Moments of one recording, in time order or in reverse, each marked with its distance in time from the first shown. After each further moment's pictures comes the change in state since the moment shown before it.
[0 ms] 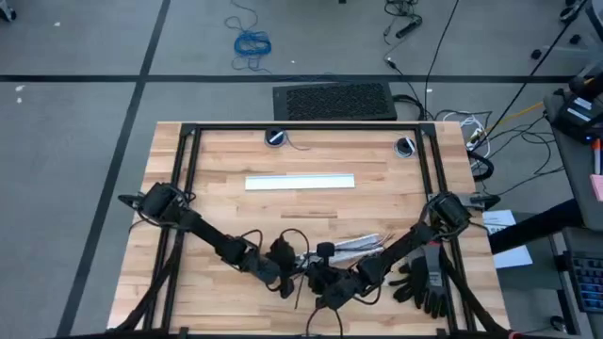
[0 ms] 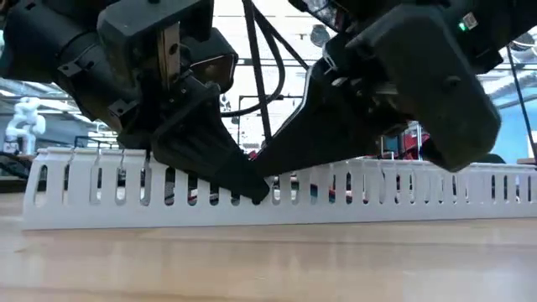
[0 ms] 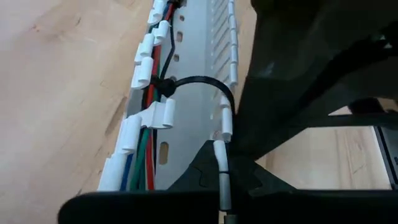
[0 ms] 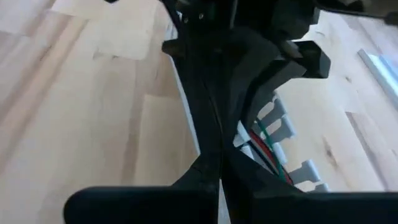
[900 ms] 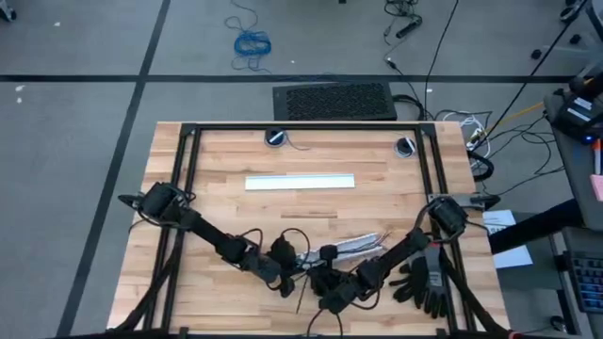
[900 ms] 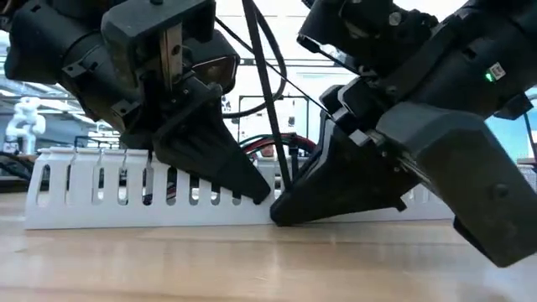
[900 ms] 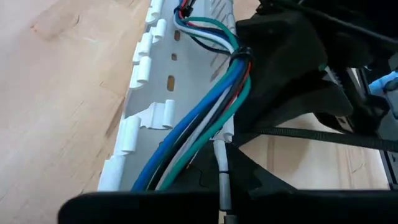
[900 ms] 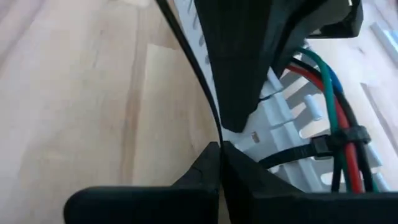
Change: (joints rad) left arm 0.000 0.000 -0.002 0.003 0.022 0.002; right arm 0.039 0.036 -0.004 -0.044 0.056 0.023
